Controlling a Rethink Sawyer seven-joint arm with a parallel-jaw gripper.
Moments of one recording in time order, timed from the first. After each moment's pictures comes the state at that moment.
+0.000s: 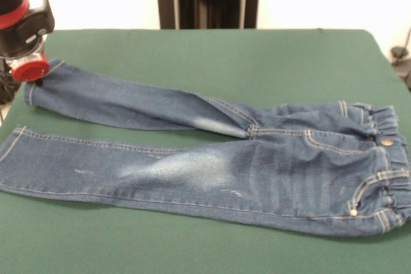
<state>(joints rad) -0.68 -0.36 0.12 1.18 -0.48 1.08 2.46</state>
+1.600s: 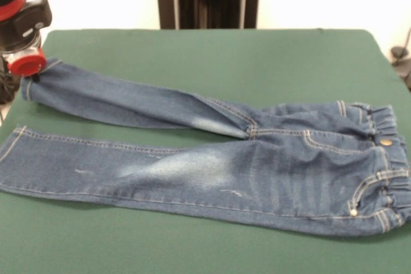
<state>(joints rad) -0.68 -0.38 0.12 1.19 -0.48 1.09 2.46</state>
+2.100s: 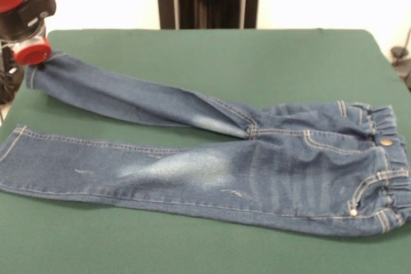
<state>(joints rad) -0.68 -0.42 0.11 1.23 -0.48 1.13 2.46</state>
